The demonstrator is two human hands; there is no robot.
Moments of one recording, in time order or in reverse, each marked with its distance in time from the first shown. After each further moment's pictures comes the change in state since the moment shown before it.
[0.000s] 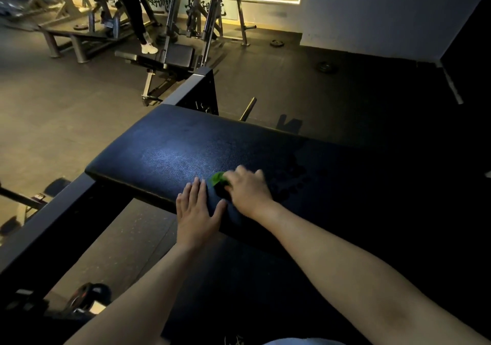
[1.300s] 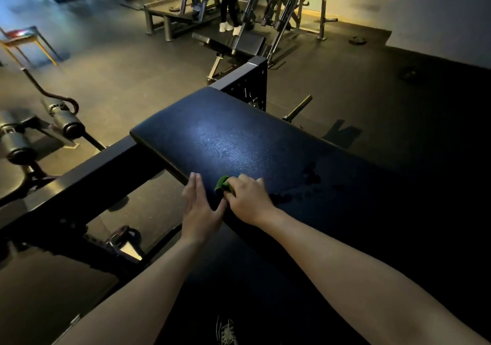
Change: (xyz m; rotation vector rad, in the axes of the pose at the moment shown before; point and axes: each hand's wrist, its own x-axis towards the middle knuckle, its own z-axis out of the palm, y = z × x) left_hand -0.043 0.046 0.006 -0.145 0.136 -0.382; right_hand -0.024 0.019 -0.002 0.242 -0.185 -0.266
